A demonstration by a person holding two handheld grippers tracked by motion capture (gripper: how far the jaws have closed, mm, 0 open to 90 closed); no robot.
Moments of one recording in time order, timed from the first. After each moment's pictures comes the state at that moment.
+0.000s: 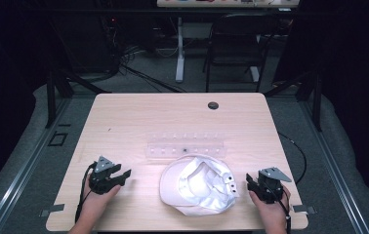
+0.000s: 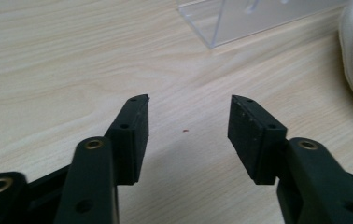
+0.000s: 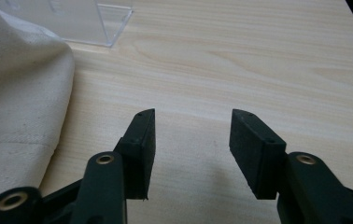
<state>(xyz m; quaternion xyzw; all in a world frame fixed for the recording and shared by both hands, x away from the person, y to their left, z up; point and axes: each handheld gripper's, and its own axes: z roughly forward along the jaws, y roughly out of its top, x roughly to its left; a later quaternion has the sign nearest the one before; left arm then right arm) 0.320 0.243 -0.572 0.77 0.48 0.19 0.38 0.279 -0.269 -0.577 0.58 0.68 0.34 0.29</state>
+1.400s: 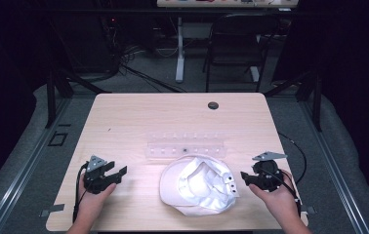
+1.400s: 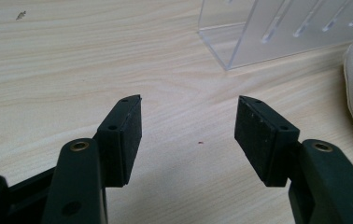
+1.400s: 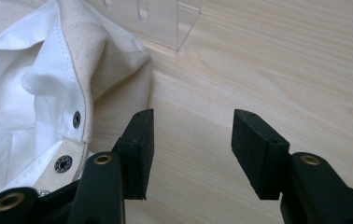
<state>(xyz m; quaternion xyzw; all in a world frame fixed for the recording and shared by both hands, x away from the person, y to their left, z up) 0.316 0.252 -0.565 0.74 0.50 0.20 0.41 0.294 -0.252 -0.503 0.52 0.78 0.29 0.19</state>
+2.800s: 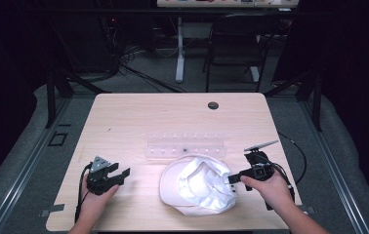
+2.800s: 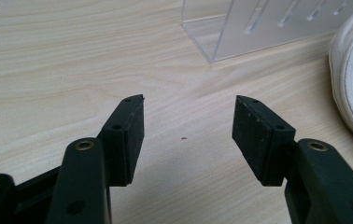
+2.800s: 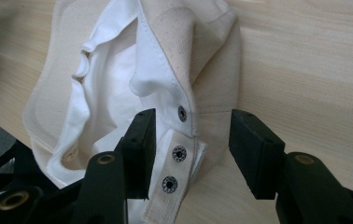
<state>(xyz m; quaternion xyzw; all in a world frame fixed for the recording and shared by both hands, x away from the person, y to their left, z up) 0.316 0.245 -0.568 0.75 0.49 0.18 0.41 0.319 -0.234 -0.492 0.59 0.76 0.26 -0.06</state>
